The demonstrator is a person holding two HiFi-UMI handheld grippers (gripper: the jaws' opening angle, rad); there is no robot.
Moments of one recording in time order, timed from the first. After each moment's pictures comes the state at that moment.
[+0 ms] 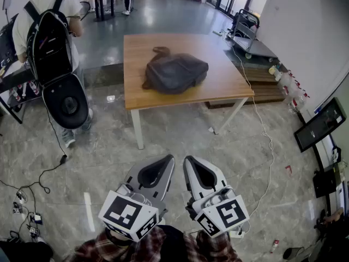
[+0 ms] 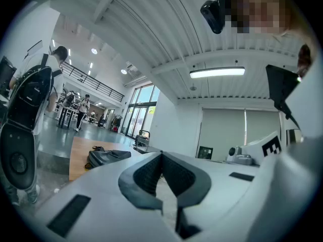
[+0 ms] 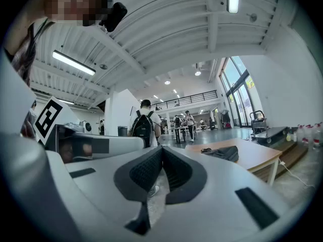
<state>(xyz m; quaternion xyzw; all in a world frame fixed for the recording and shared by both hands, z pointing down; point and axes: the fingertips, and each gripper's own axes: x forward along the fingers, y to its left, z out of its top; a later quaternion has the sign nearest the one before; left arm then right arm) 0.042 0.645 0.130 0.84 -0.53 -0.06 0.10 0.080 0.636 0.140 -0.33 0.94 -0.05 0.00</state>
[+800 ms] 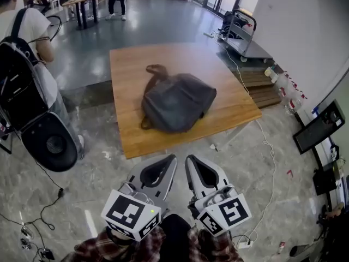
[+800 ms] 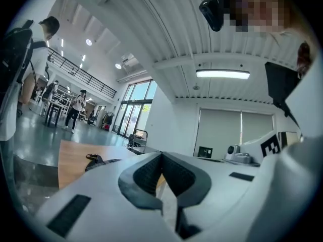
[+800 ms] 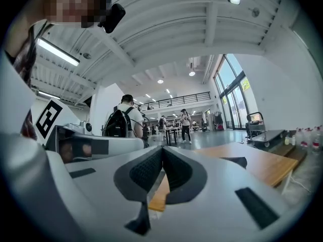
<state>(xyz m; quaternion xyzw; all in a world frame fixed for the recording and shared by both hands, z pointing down) -0.121 0.381 0.148 0.87 -0.48 -0.06 0.10 -0.083 0.374 0.156 -0.38 0.93 -0.04 0.00</state>
